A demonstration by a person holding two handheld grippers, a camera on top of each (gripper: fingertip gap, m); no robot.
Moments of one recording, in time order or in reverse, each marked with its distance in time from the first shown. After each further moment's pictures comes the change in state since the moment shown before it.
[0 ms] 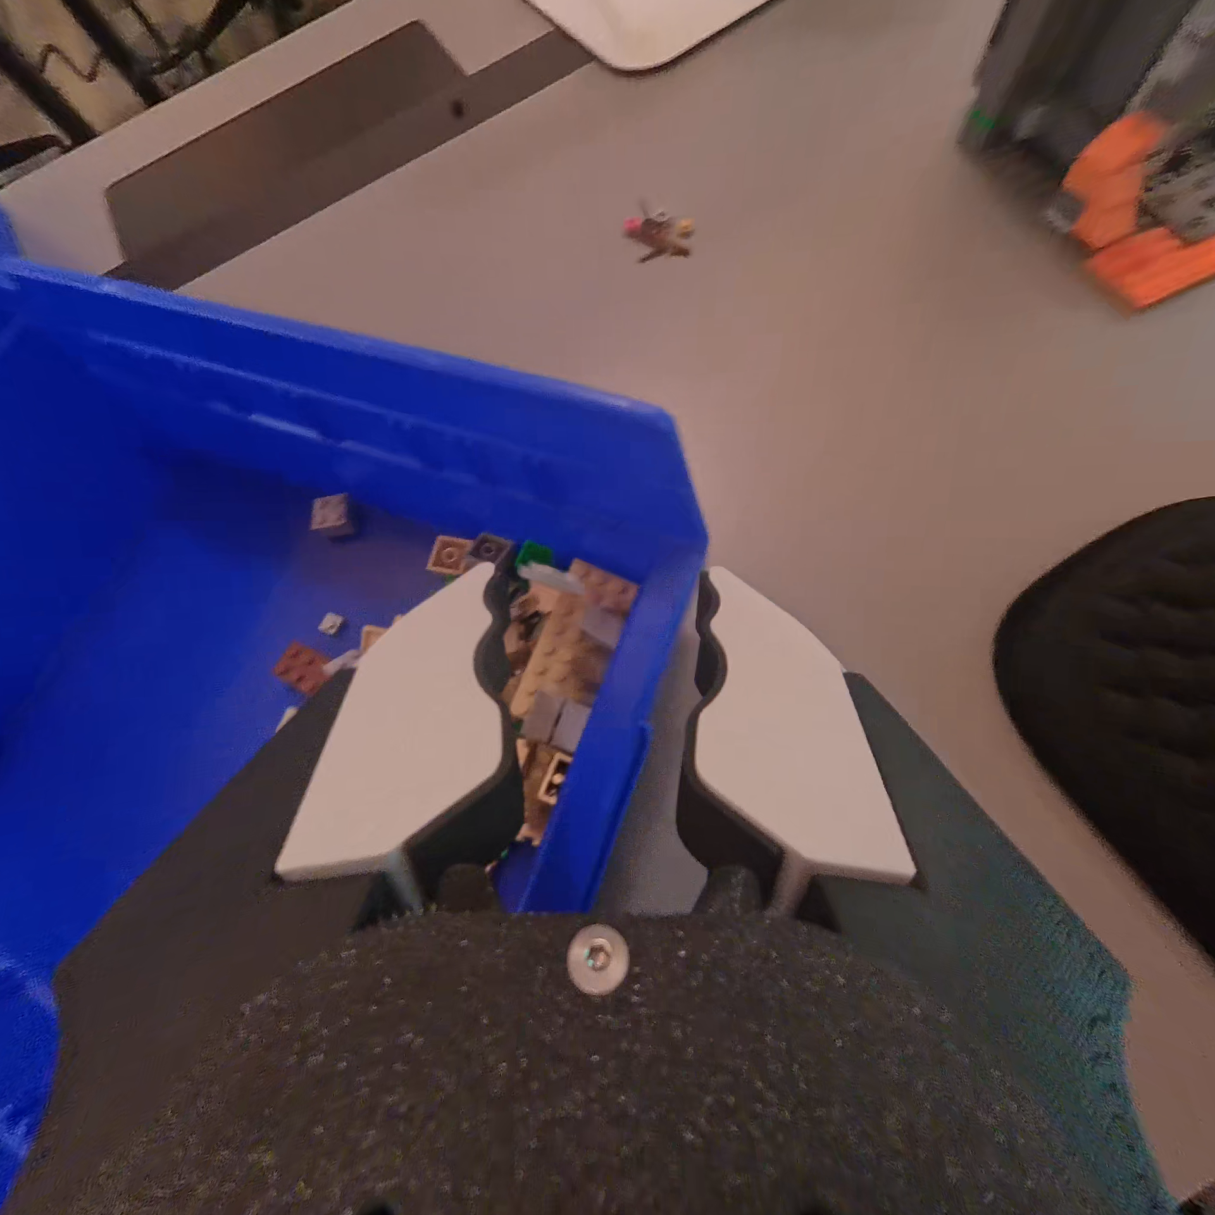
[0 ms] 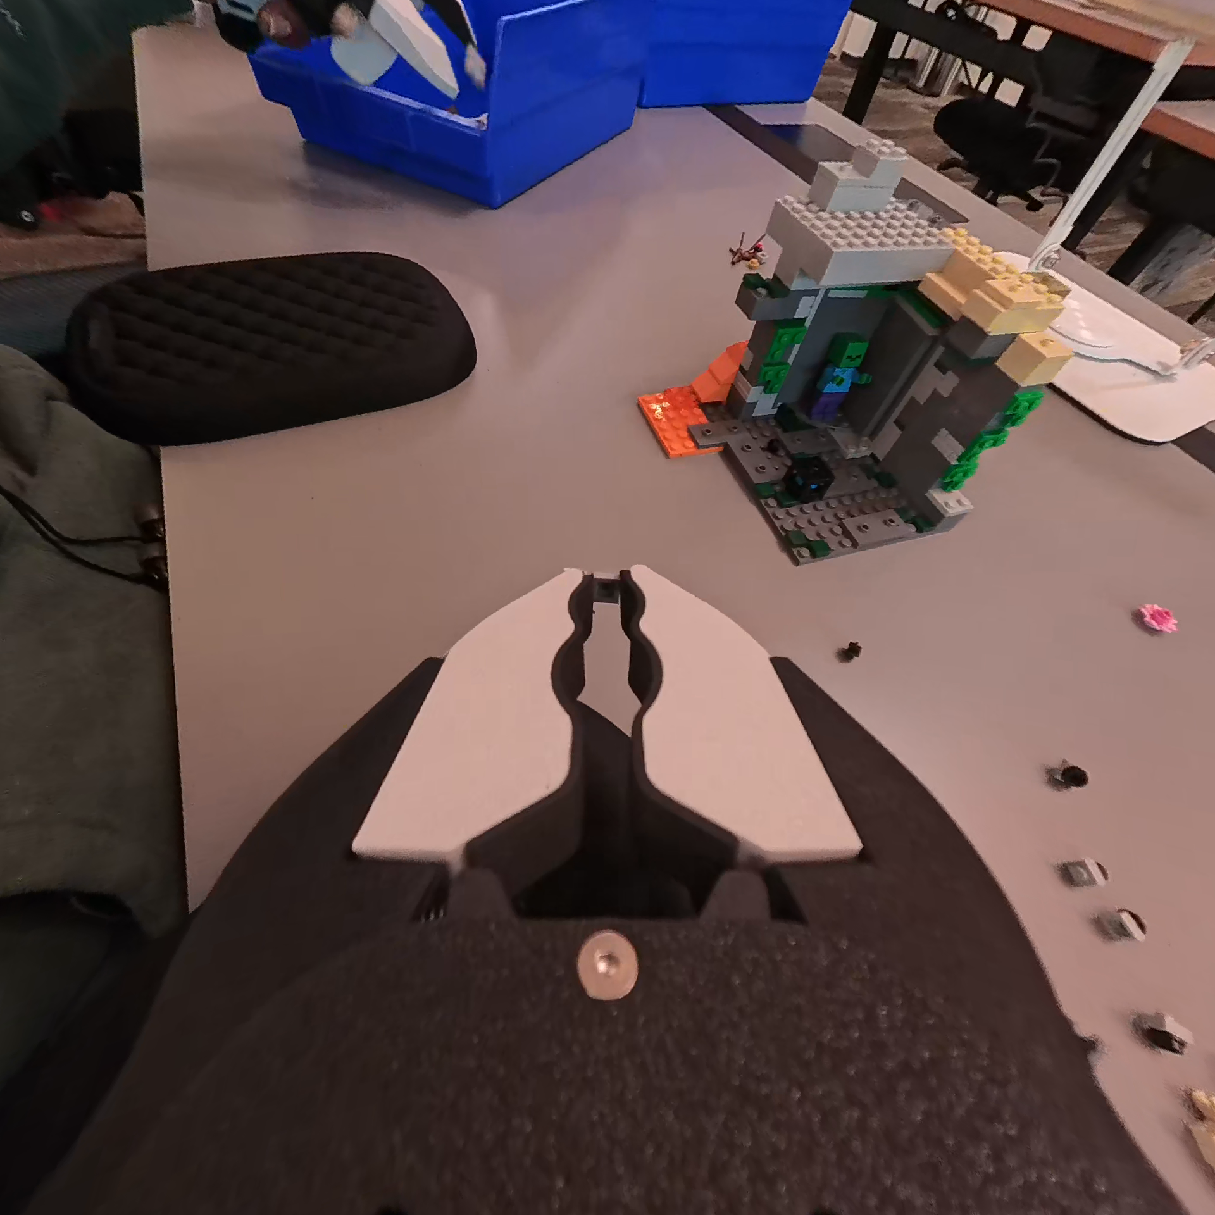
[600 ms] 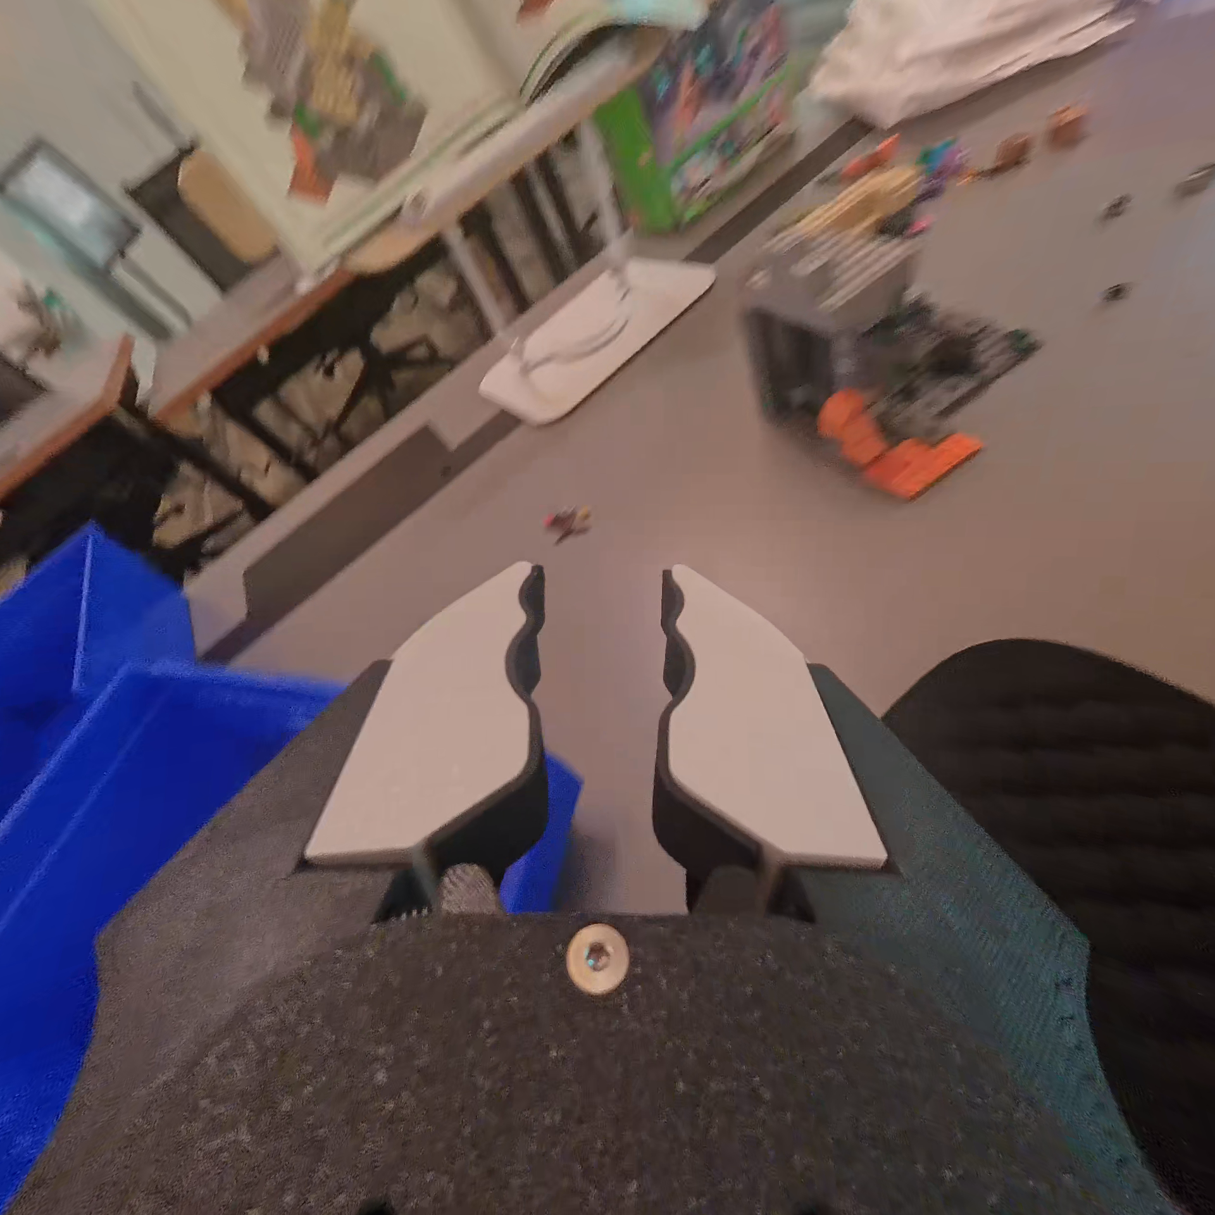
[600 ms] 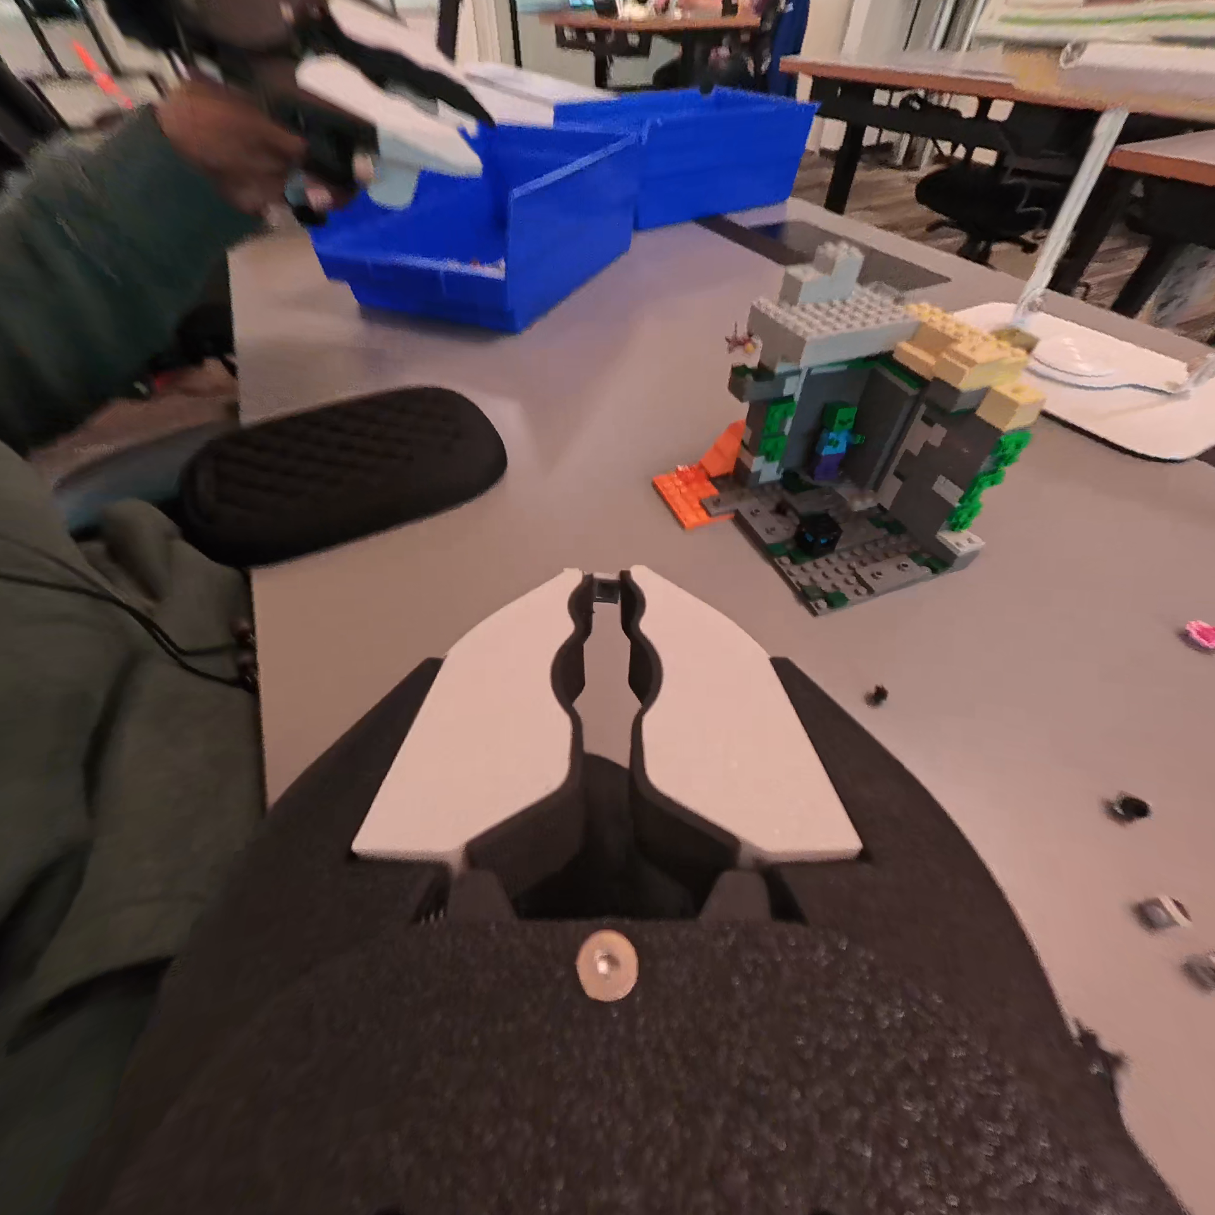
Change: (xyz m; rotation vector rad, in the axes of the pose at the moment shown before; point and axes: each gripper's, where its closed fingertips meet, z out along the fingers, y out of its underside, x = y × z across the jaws) left arm 0.080 -0.086 -0.027 0.332 -0.051 0.271; right arm -0.003 -0.032 -0.009 0.146 -0.035 0.135
